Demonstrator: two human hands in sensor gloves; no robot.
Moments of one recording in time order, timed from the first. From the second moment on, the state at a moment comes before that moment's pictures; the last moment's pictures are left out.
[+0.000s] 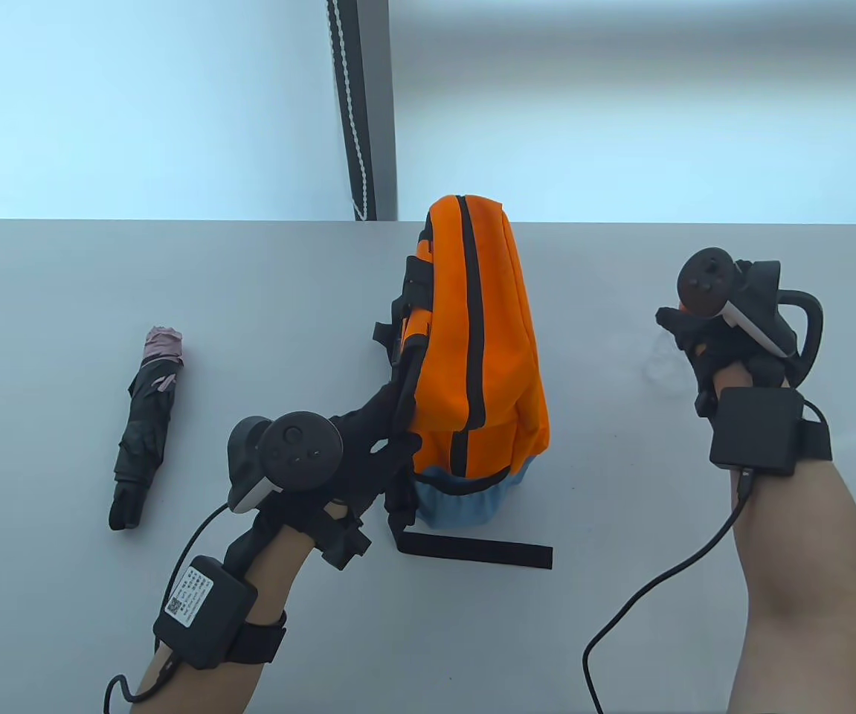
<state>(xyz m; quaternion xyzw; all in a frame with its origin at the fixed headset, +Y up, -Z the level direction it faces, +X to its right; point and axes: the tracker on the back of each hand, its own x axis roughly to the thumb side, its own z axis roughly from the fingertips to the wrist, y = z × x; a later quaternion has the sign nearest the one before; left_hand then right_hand) -0.149 -0.637 -0.235 0.03 -0.23 0.31 0.92 0.277 -0.598 -0.359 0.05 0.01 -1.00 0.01</state>
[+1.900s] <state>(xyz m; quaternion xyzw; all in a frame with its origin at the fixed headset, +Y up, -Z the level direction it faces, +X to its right) -0.064 -0.664 -0.176 -0.04 -0.39 0.15 0.91 0.074 -0.494 -0.172 -0.31 0.17 -0.93 -0.07</state>
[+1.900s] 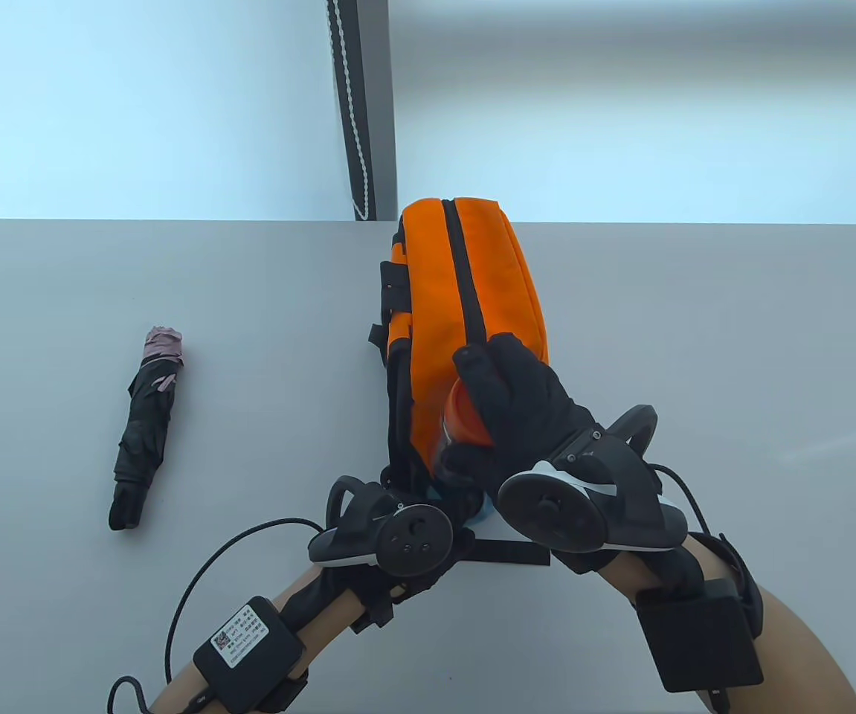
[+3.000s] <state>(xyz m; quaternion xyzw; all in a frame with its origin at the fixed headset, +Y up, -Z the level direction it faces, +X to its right) -0.157 -0.630 -0.202 -0.01 -0.31 0.29 0.91 0.045 -0.550 -0.186 -0.30 0.05 -0.95 0.02</state>
